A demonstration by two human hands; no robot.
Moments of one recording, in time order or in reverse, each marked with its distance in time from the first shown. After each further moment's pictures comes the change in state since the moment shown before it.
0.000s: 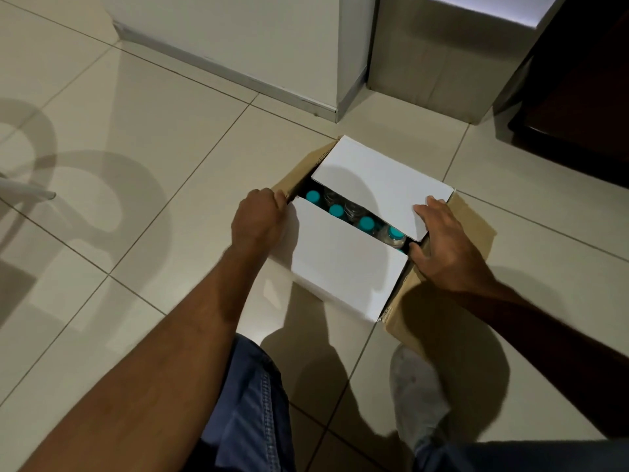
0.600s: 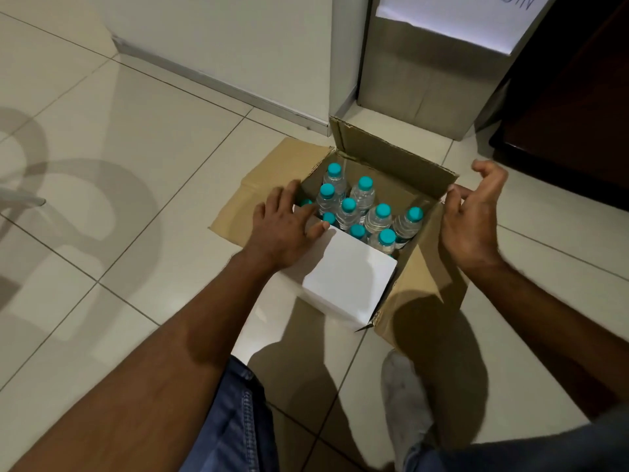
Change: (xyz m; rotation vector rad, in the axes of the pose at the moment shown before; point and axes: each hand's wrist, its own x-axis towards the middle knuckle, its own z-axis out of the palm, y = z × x) left_hand -0.028 0.027 0.005 0.258 -0.185 0.416; right_hand 0.027 -0.003 -0.039 0.447 0.549 0.054
